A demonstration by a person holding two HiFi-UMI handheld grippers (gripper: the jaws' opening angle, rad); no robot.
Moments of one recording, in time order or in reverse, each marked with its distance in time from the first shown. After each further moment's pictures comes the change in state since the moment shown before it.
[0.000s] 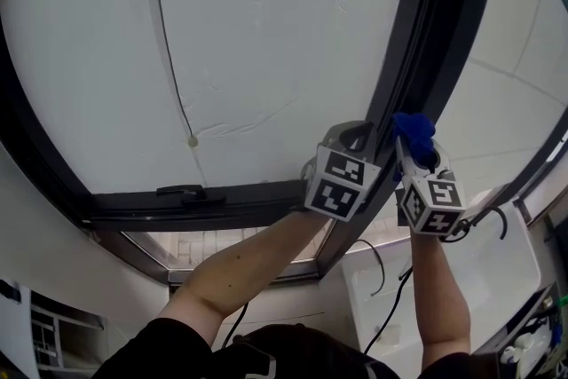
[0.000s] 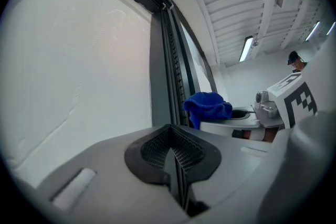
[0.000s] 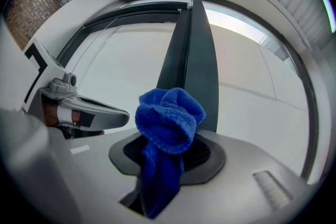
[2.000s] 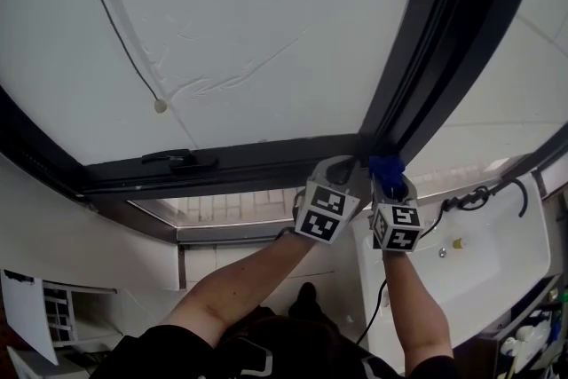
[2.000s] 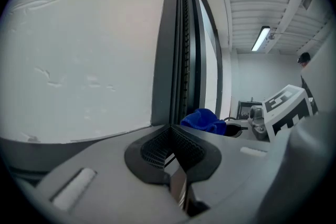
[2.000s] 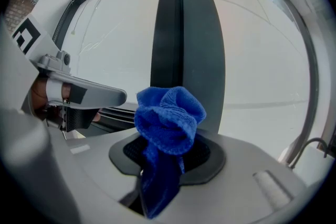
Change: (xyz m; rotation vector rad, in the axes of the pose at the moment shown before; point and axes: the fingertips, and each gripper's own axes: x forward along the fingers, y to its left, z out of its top) left arm -0.016 -0.028 -0.224 -0.164 0.271 0.014; right arm -0.026 0.052 -0.263 0.140 0.391 0.050
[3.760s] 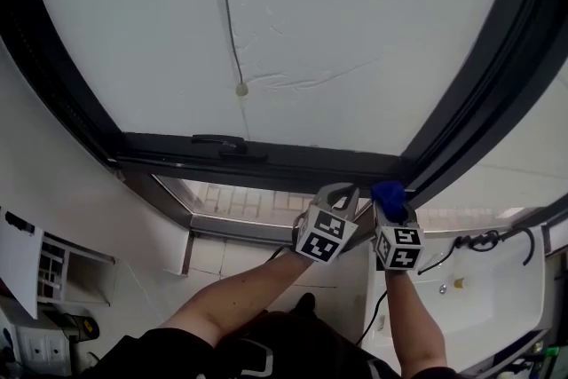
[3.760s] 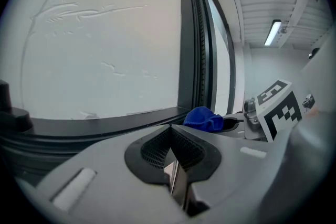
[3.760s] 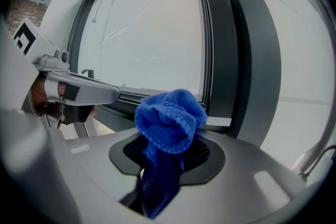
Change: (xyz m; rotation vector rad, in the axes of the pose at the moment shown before) left arm -0.073 0.048 -0.042 -0.034 0.046 0.145; right arm 0.016 0.081 -0.024 -0.069 0.089 0.199
